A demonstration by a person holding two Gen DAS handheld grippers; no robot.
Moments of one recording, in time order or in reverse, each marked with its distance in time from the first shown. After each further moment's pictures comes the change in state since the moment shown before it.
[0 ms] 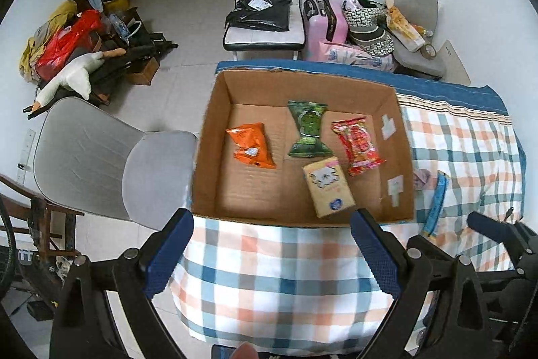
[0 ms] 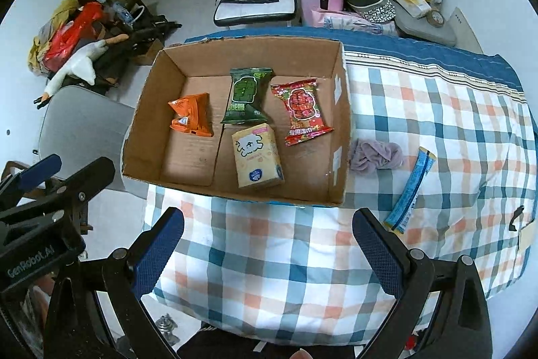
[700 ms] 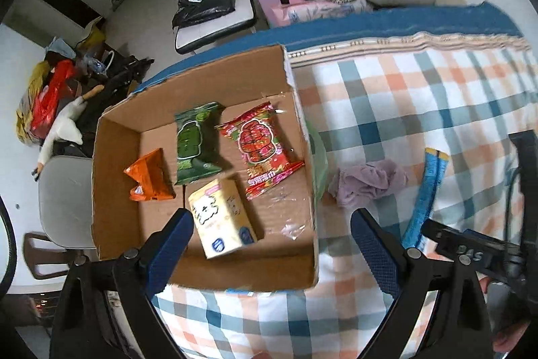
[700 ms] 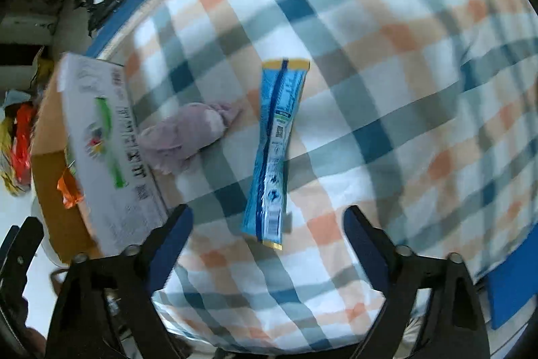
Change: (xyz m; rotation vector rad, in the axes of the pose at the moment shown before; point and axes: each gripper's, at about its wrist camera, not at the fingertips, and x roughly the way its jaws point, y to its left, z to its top) left arm 0.124 -0.228 0.036 0.256 0.129 0.180; right arm 0.154 -0.301 -0.015 0.552 0.272 0.058
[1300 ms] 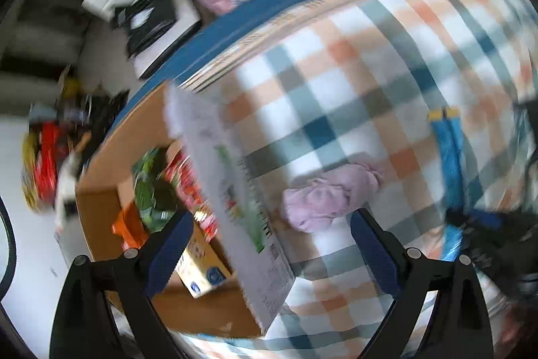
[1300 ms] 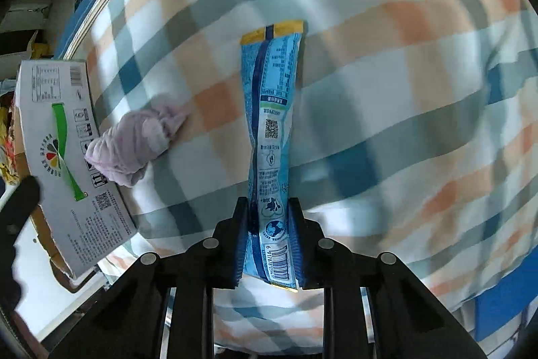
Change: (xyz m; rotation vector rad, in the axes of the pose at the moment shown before) left arm 0.040 -0.107 0.042 0.356 0.099 0.055; right arm 0.017 -0.045 0.031 -0.042 0.086 -0.007
